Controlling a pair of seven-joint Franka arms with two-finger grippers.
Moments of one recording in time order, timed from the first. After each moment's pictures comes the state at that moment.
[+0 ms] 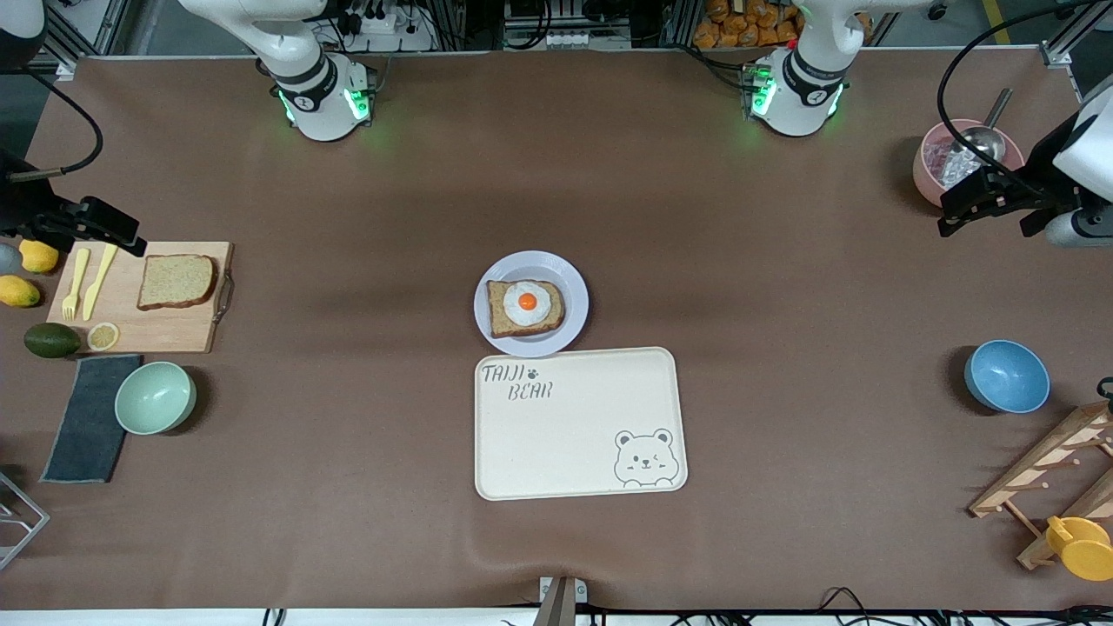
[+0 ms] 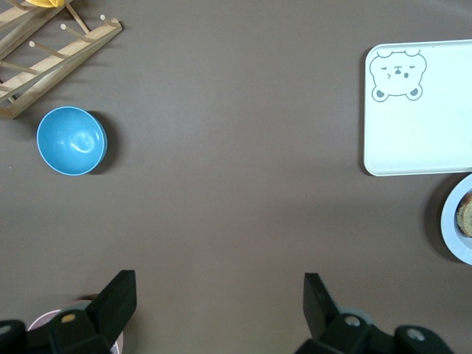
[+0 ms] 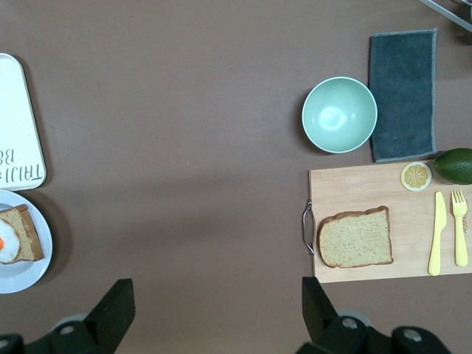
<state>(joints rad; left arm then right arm) -0.02 0.02 -0.07 -1.50 0.00 1.53 -0.08 -0.03 -0.01 -0.02 -1.64 0.02 1.62 0.03</state>
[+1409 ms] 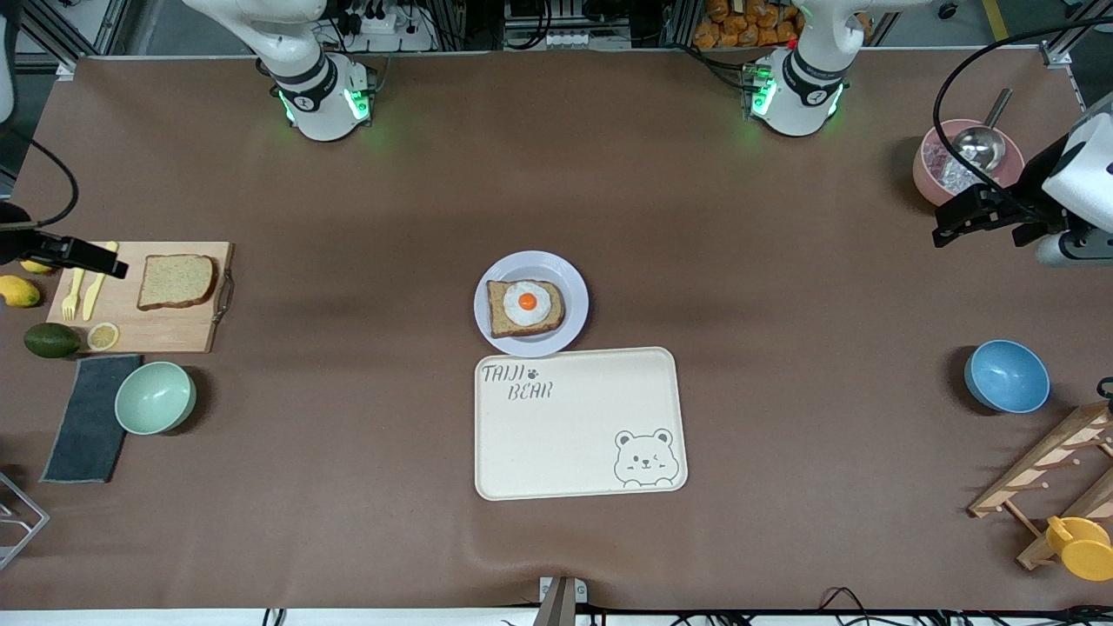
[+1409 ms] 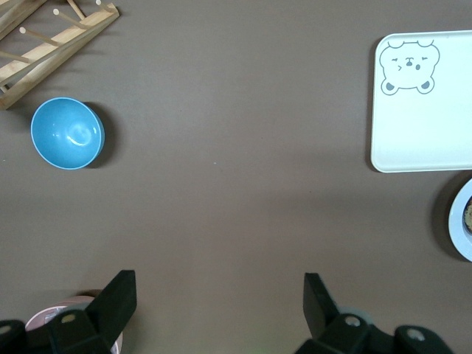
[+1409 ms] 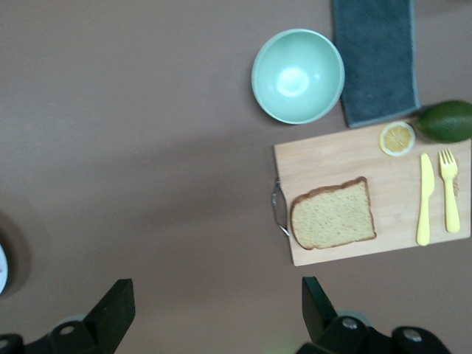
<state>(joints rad) -0.02 0.05 -0.07 -1.50 0.00 1.53 -0.08 -0.17 0.11 -0.03 -1.64 0.02 1.61 0.00</state>
